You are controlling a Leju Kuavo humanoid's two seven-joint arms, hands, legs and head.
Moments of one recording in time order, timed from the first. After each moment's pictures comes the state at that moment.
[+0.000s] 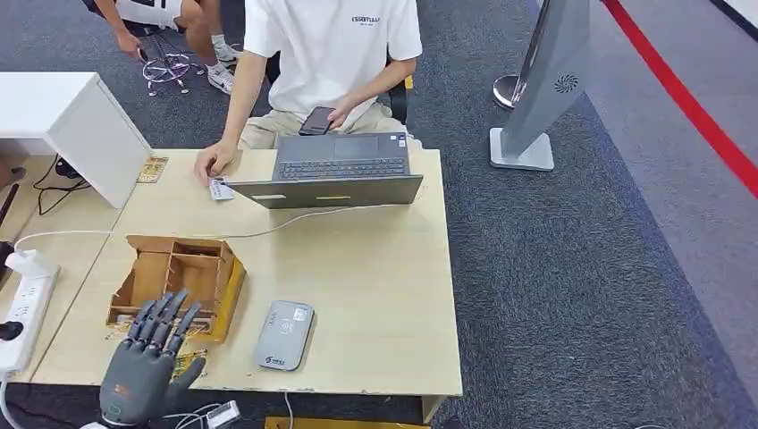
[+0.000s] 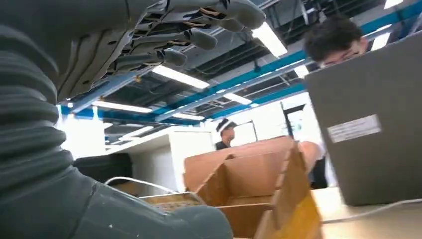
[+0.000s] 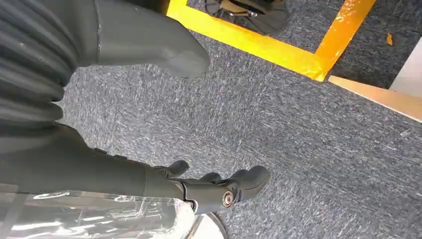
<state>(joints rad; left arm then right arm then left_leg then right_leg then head) 0.26 0.23 -0.04 -1.51 -1.36 0.69 -0.33 -0.12 0.24 -0.45 -0.21 1.22 -0.49 -0.21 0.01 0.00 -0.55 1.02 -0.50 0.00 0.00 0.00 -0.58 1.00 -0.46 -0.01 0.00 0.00</state>
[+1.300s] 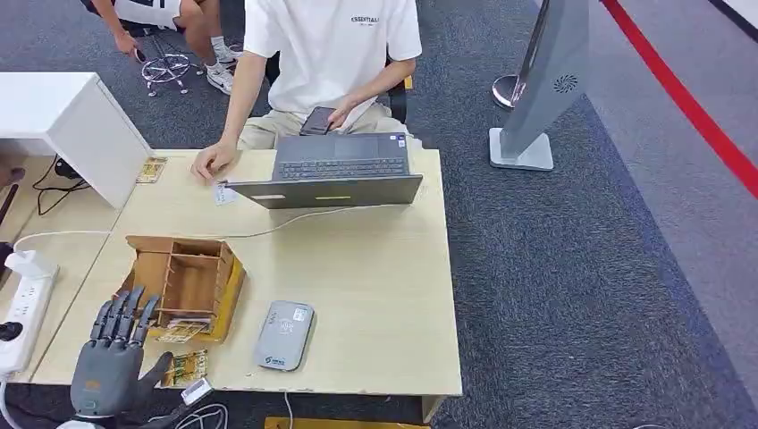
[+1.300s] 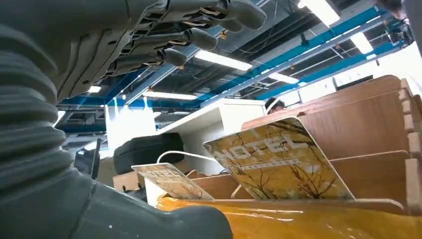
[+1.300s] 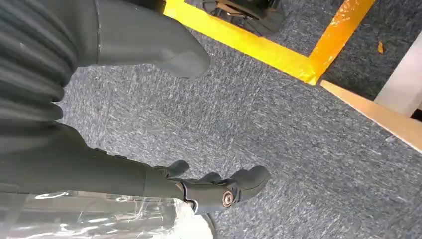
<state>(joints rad) 0.18 0.09 0.24 -1.36 -1.39 0.69 -0.45 -0.12 0.24 -0.39 -0.21 1.22 -0.49 -0.22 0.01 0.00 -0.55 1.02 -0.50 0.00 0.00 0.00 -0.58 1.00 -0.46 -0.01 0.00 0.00</state>
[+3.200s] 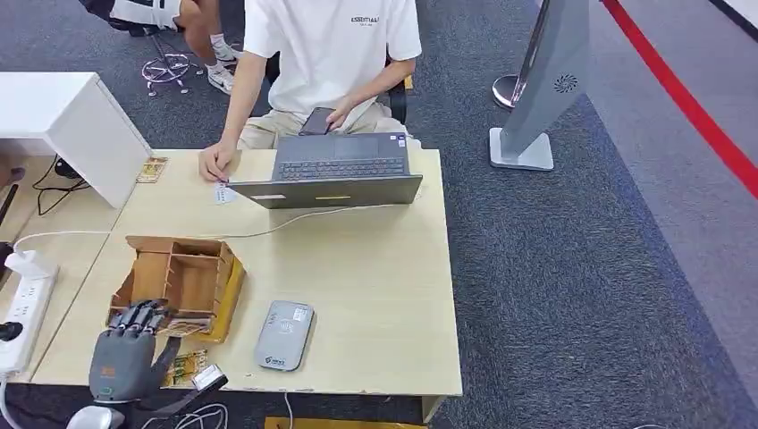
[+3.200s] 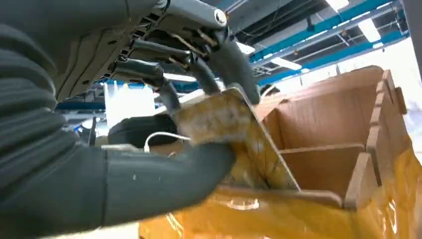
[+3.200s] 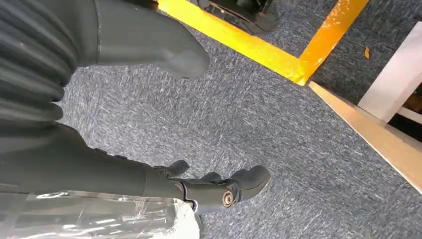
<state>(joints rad) 0.13 0.13 0.13 -1.26 -1.32 0.69 -0.38 -0.12 0.24 -0.35 -0.21 1.22 -0.49 -0.24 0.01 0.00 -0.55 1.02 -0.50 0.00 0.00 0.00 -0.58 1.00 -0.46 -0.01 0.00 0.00</state>
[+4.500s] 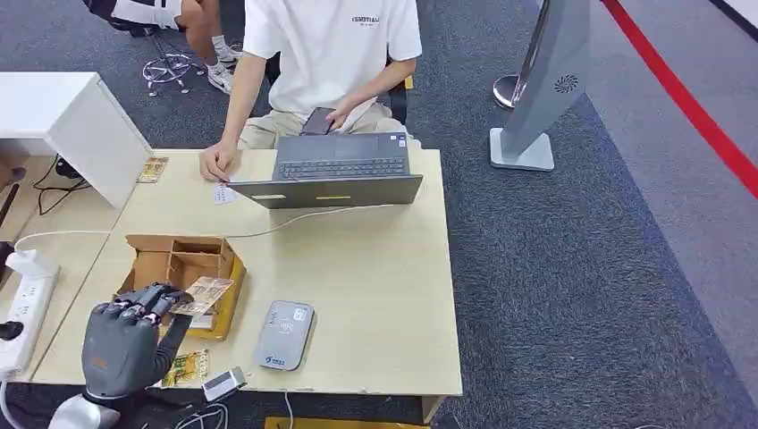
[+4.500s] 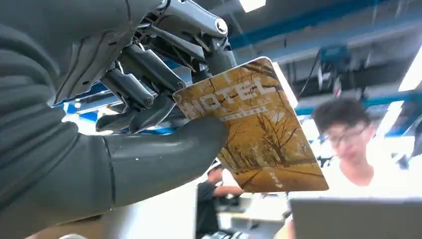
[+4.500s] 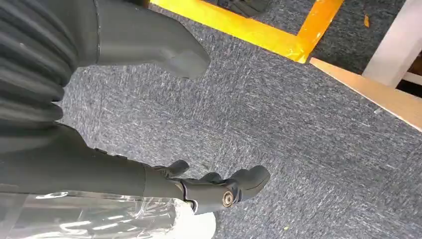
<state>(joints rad) 0.19 0.32 -0.20 -1.82 -1.30 0.64 -0.16 -0.11 0.26 -0.33 -0.21 1.13 -0.60 -0.24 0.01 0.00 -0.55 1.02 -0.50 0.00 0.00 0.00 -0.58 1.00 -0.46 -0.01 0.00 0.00</state>
